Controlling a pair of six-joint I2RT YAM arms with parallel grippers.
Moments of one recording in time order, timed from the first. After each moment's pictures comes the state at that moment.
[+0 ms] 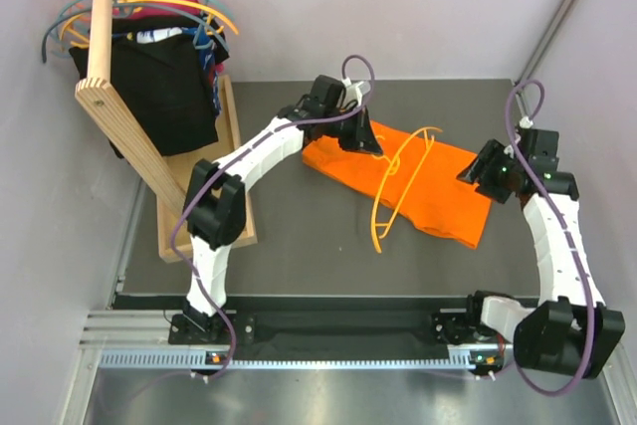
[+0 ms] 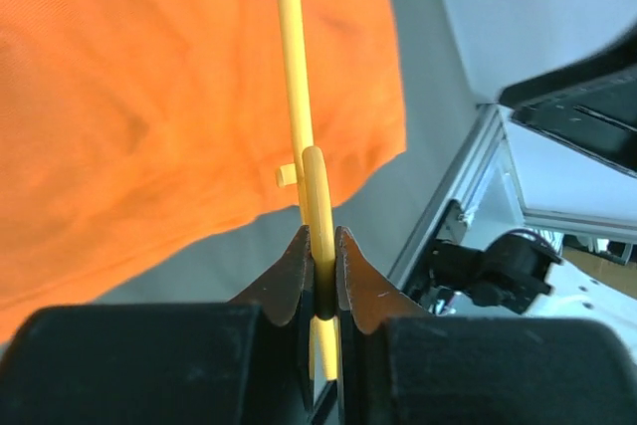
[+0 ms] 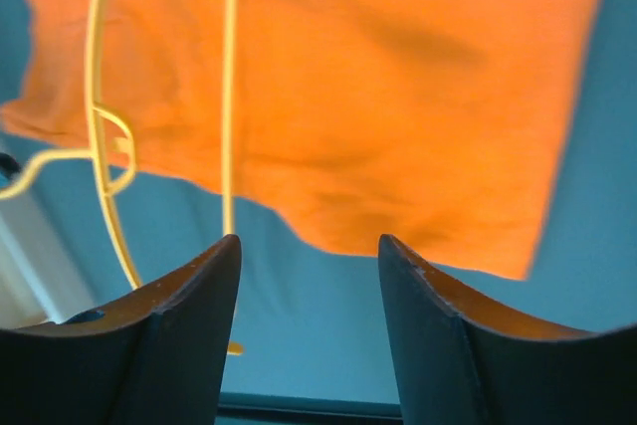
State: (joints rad) left arm -0.59 2.03 1.81 -0.40 0.65 -0.54; right arm -0.15 1.10 1.02 -0.75 -0.28 0.48
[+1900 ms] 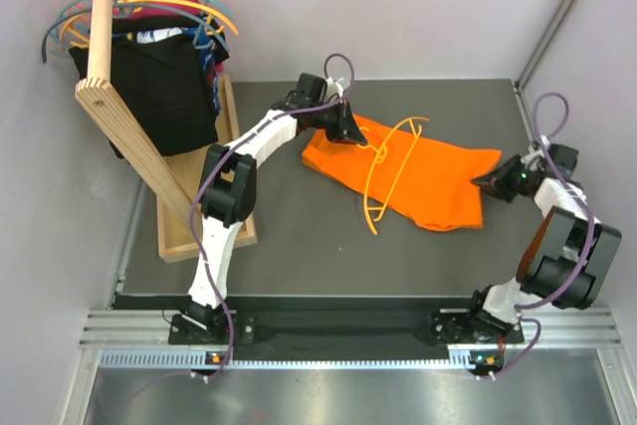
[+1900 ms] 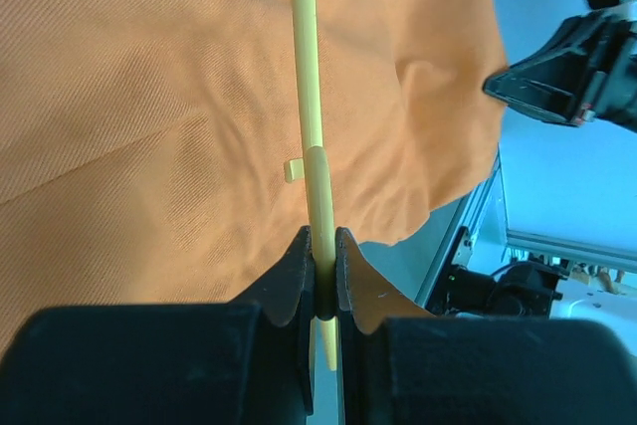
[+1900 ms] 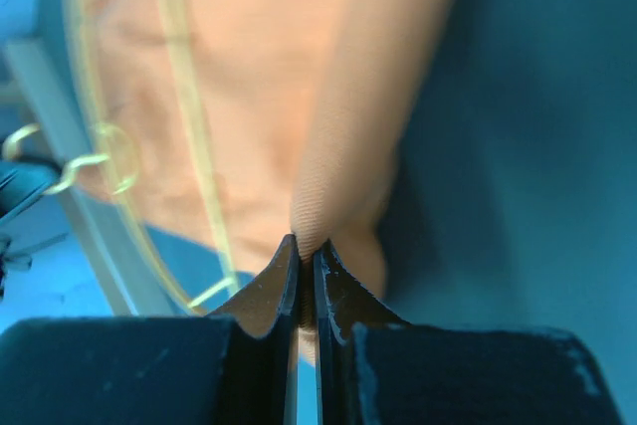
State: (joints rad) left arm -0.44 2.32 1.98 -0.36 0.81 -0.55; right arm -0.50 1.50 0.84 -0.32 -0.69 0.44
